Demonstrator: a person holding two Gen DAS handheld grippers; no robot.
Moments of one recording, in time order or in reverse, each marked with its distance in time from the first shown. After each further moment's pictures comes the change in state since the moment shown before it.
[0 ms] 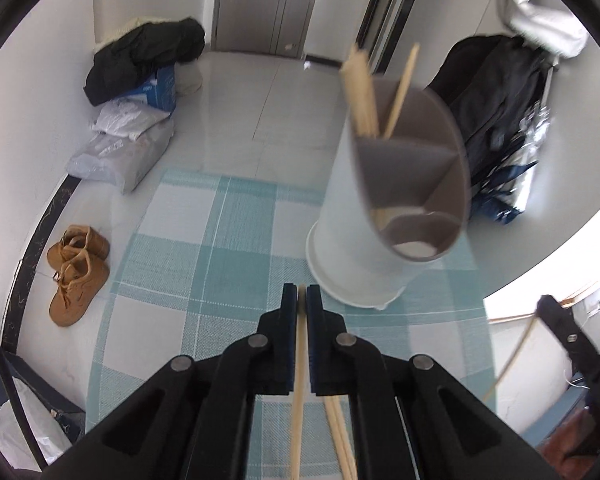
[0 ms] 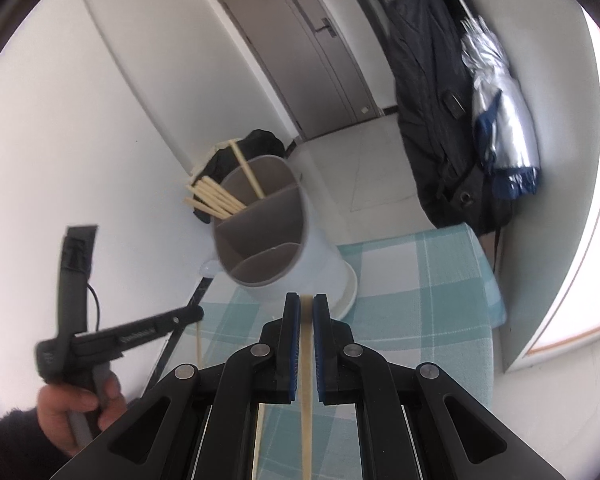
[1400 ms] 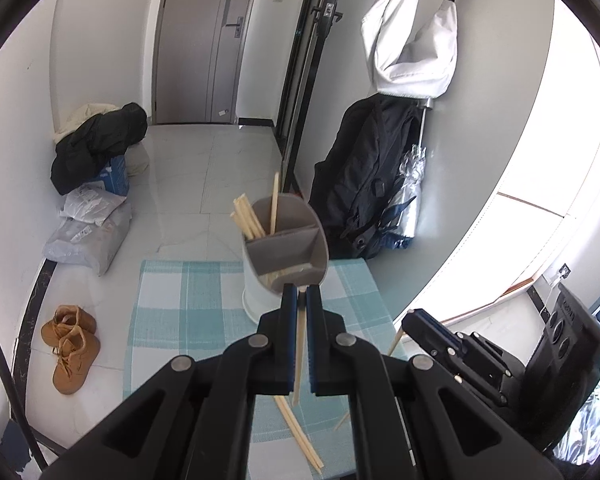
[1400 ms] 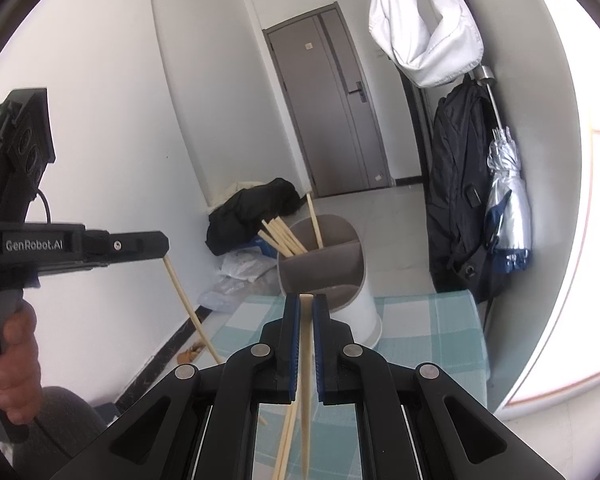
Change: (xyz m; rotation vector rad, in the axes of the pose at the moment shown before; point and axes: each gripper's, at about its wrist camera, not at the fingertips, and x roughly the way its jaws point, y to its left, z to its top) left arm -0.109 -0.030 0.019 0.194 -0.192 -0.169; right arm -0.058 0.077 -0.016 -0.179 -0.213 -0.048
